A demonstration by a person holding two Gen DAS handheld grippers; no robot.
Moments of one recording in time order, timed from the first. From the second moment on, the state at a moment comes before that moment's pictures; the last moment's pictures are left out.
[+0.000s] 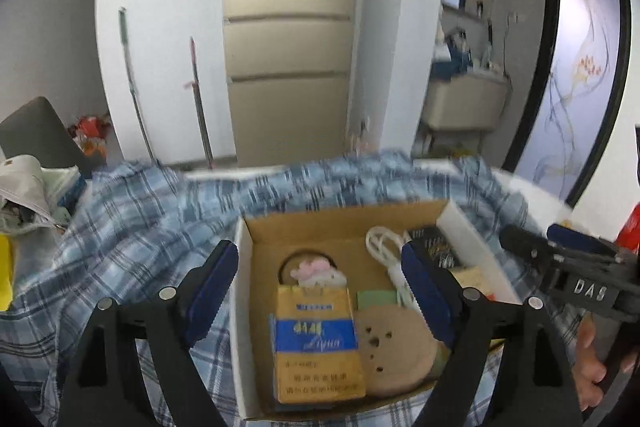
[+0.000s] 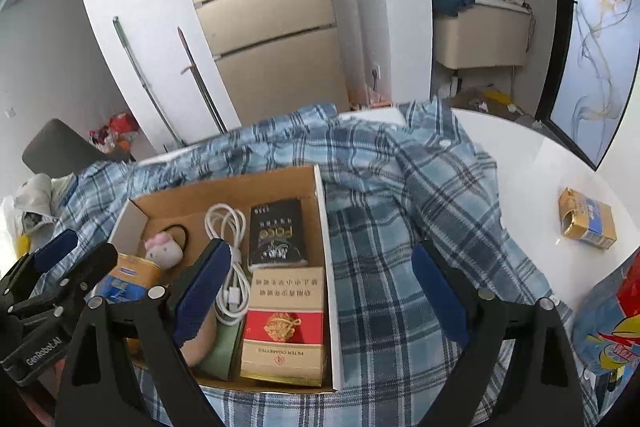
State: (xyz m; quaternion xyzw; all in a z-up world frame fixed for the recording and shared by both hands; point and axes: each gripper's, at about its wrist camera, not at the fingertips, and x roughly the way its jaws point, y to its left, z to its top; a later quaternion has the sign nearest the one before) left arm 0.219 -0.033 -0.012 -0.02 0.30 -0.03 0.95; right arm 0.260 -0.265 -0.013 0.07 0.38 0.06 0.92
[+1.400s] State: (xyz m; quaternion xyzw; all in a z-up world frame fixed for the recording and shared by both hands) left arm -0.011 -0.016 0.079 0.01 0.04 -0.01 1.00; right arm 0.064 -0.268 0.094 0.00 0.03 0.11 0.99
